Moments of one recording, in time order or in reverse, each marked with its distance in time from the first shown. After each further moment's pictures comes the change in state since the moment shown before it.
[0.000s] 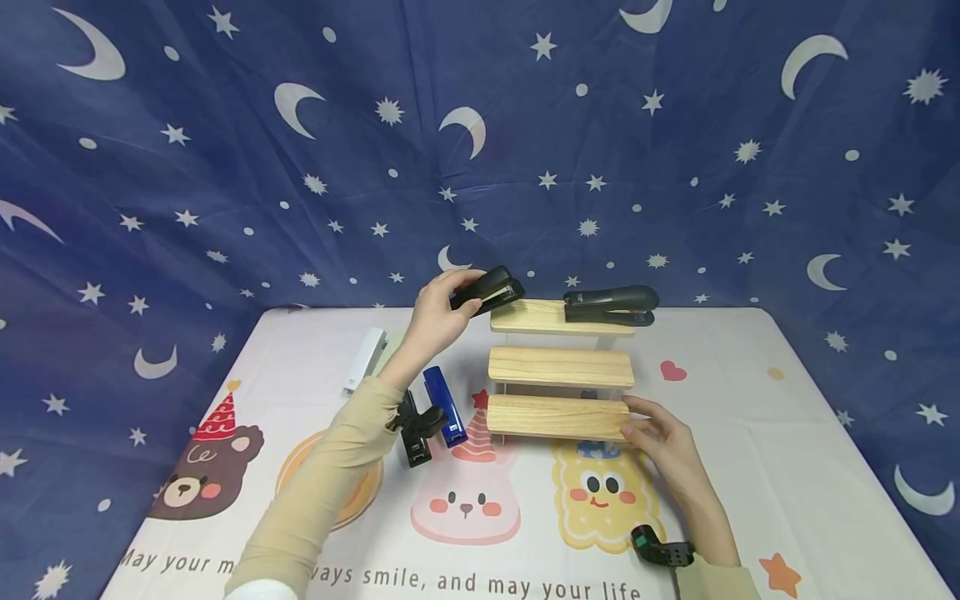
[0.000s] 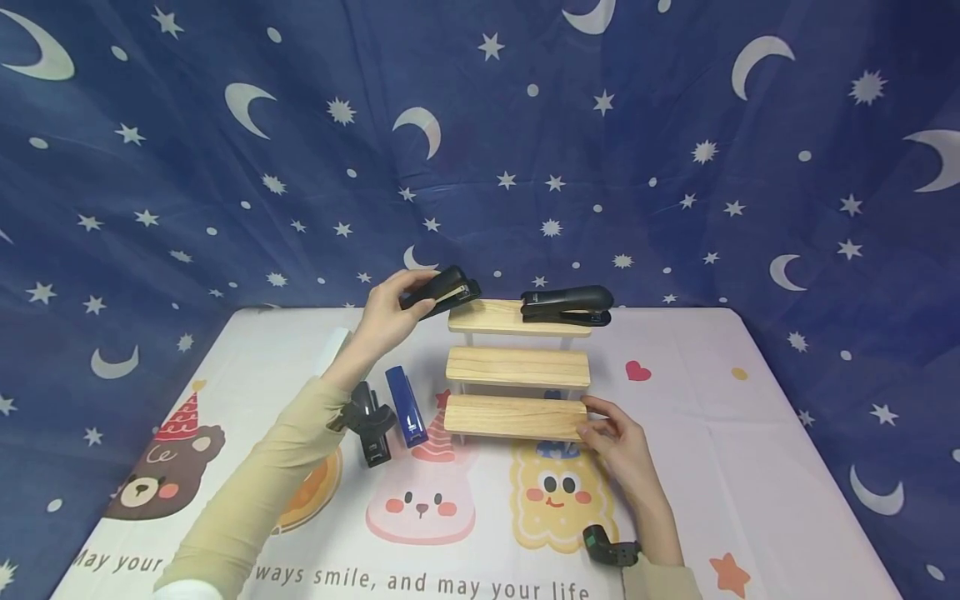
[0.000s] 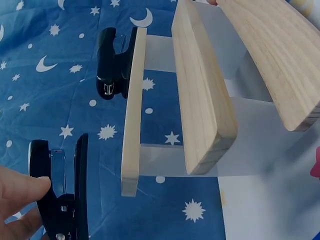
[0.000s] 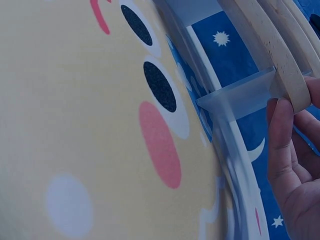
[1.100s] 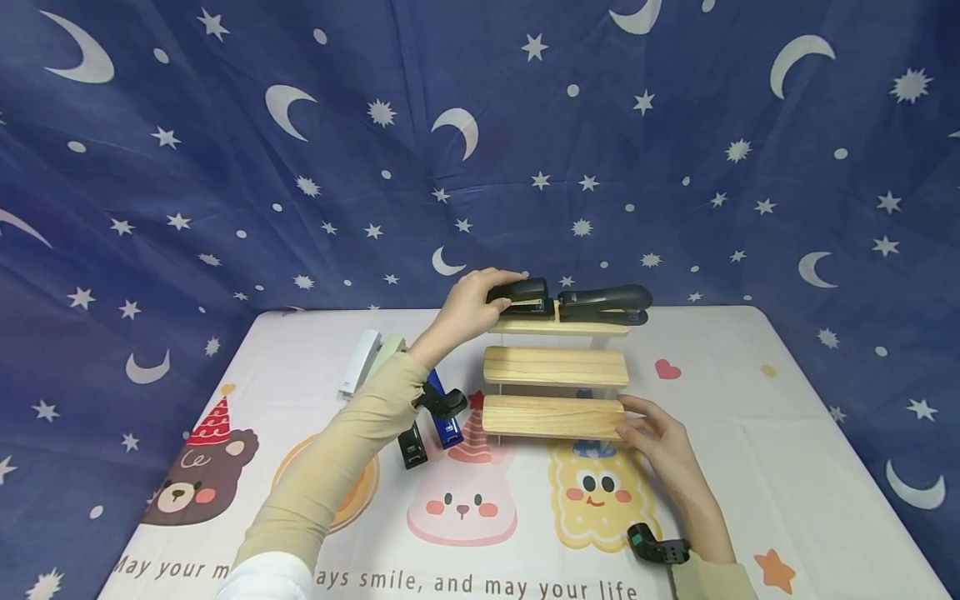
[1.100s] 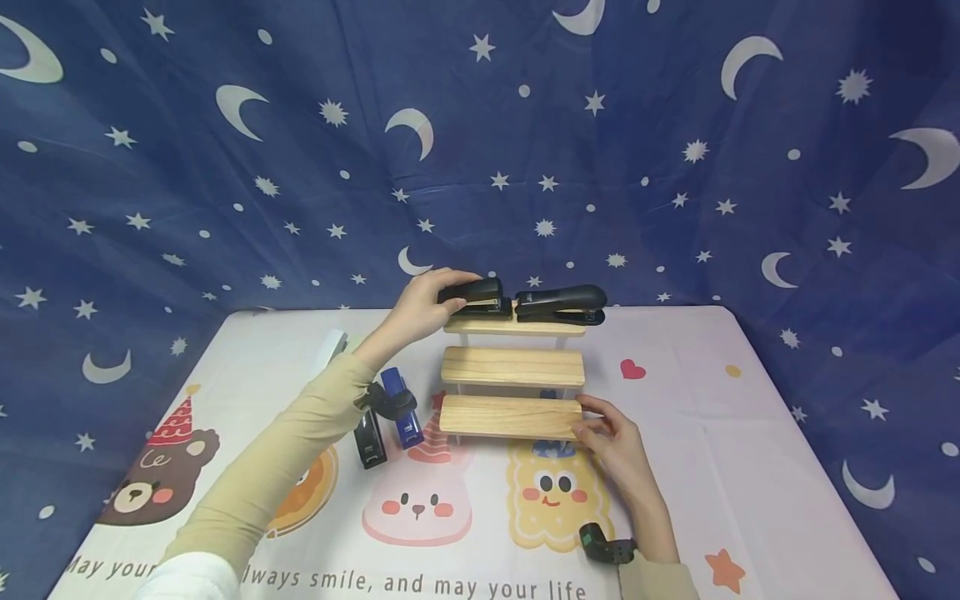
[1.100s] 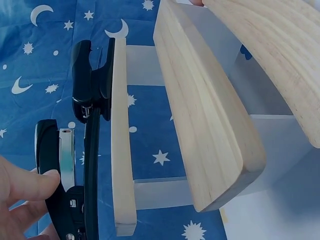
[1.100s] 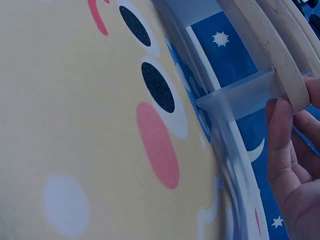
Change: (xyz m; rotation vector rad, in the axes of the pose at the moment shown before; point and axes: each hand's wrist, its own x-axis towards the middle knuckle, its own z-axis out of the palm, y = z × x) left_hand 0.030 0.017 0.031 0.180 -0.246 0.094; right_hand -0.001 -0.001 -0.001 -0.011 0.002 0.014
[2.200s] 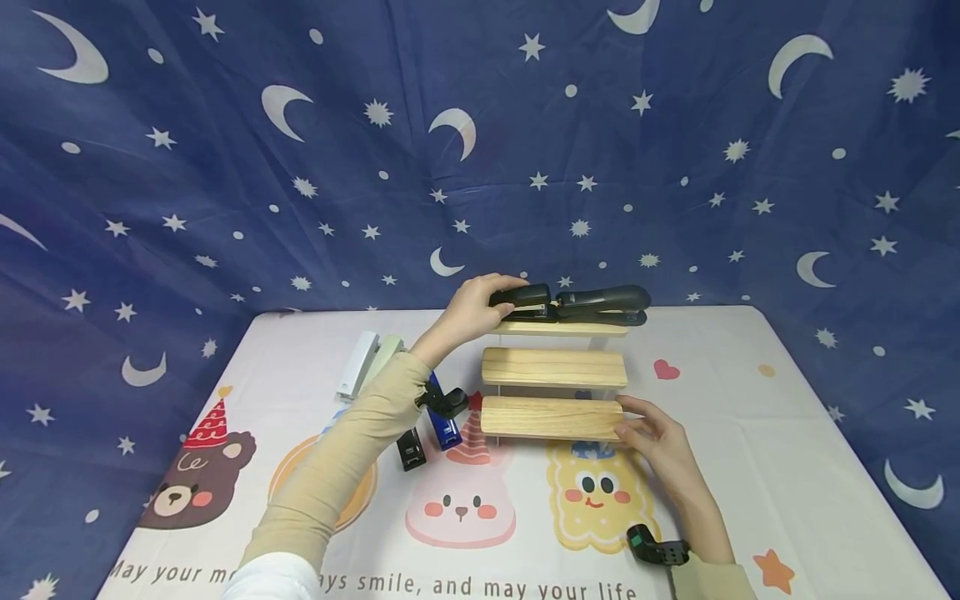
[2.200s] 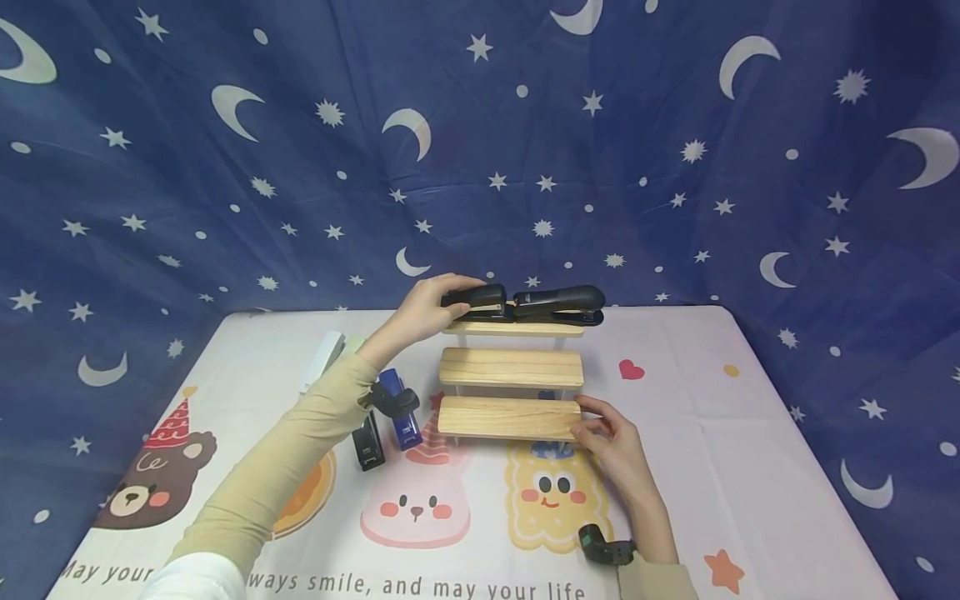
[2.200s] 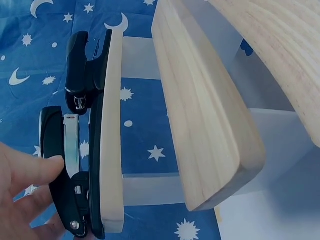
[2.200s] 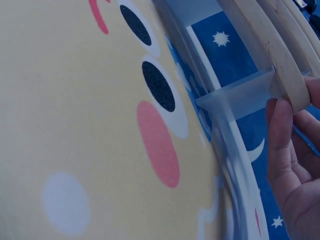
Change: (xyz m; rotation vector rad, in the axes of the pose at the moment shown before) left_hand 0.007 -0.007 0.007 -0.051 -0.077 -0.002; right_hand 0.001 0.002 0.000 0.006 0.003 -0.003
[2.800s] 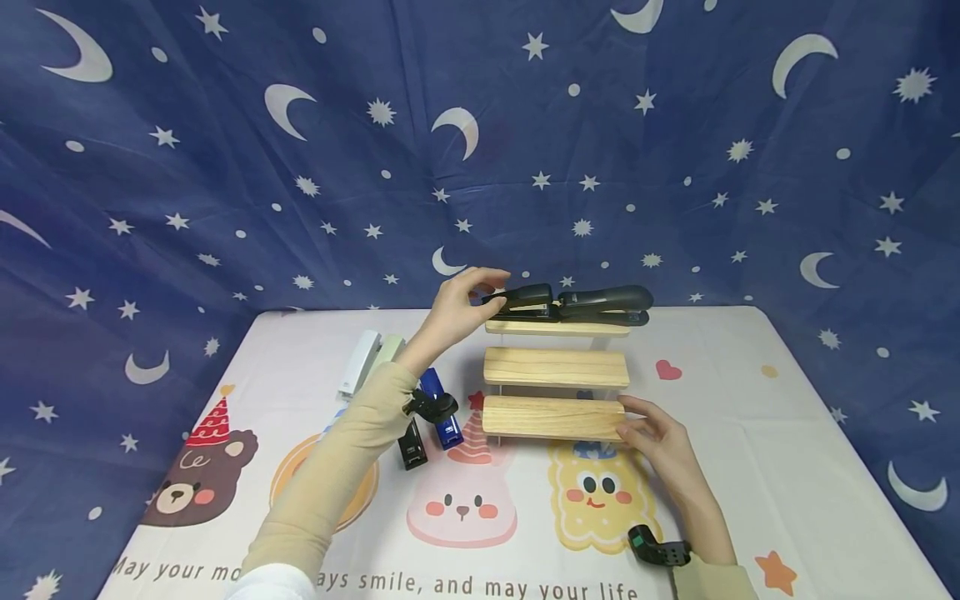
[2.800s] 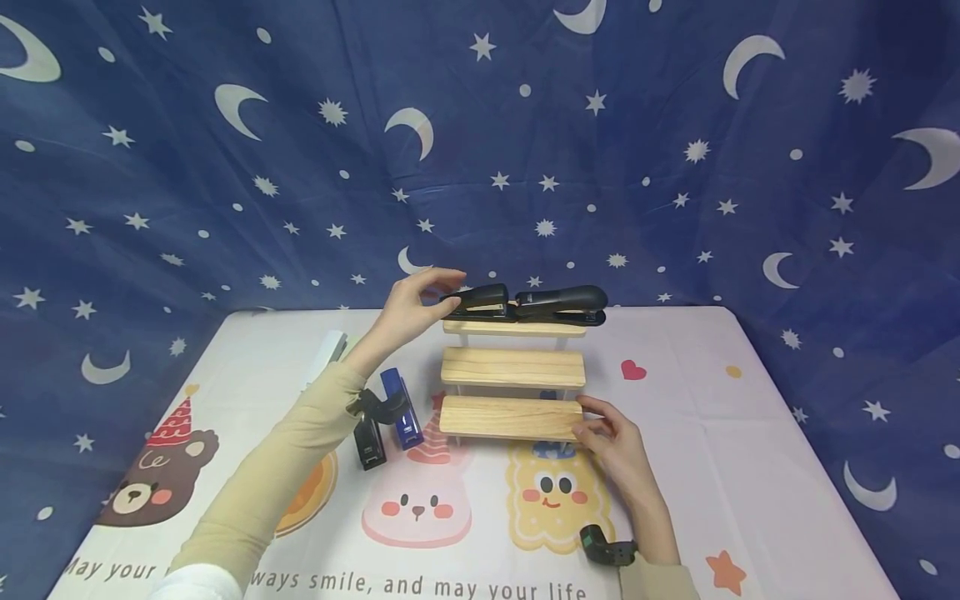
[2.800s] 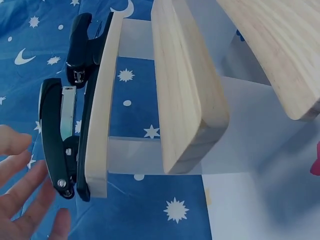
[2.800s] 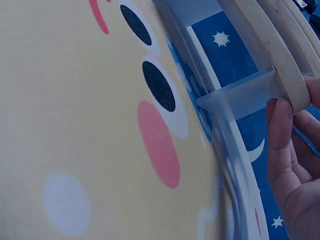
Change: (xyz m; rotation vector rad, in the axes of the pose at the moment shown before) left_hand -0.016 -0.019 -0.006 -0.194 0.181 0.046; right_hand -0.001 -0.001 0.000 -0.005 0.000 -0.014
